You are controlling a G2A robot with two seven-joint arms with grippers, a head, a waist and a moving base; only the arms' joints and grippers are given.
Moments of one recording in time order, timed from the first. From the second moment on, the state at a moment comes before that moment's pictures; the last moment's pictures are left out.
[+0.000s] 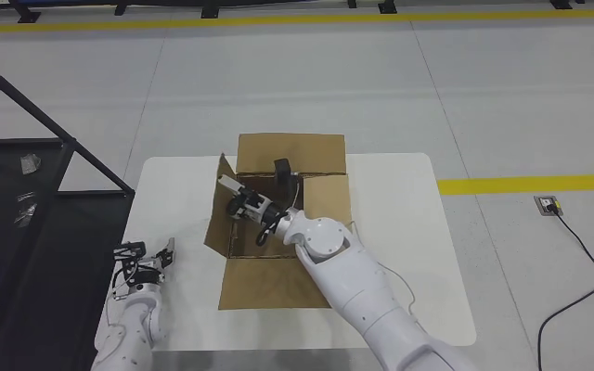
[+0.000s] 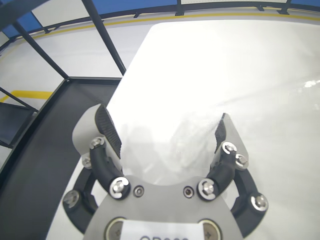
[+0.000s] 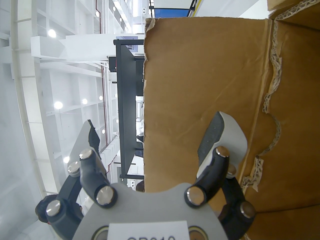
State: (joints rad) left arm 0.91 -1.22 -1.42 -0.64 1.22 0.05 0.51; right arm -0.42 -1.82 1.03 -0.57 0.18 -0.37 0.56
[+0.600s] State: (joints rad) left arm 0.94 -1.23 -1.42 -0.66 1.17 0.02 0.57; right arm -0.43 -1.83 1.04 -0.57 0.17 -0.37 0.56
